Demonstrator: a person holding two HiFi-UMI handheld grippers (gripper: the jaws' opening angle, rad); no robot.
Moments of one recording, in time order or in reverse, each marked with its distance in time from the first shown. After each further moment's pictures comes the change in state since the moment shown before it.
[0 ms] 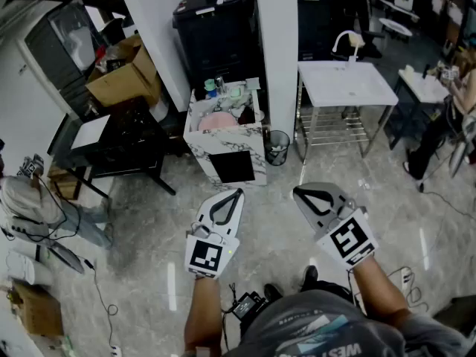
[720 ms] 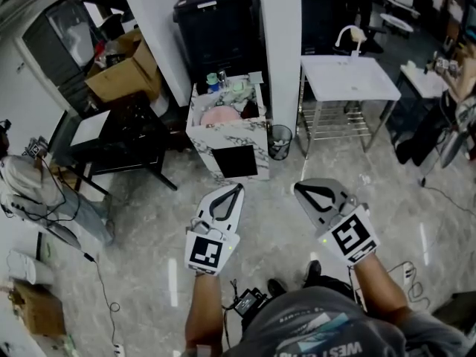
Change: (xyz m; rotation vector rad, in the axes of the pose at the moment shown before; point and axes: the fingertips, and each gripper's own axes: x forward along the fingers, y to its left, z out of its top) left arm -0.012 0.018 -0.012 -0.011 0.008 0.000; right arm 0.018 0.013 0.005 0.002 0.010 -0.002
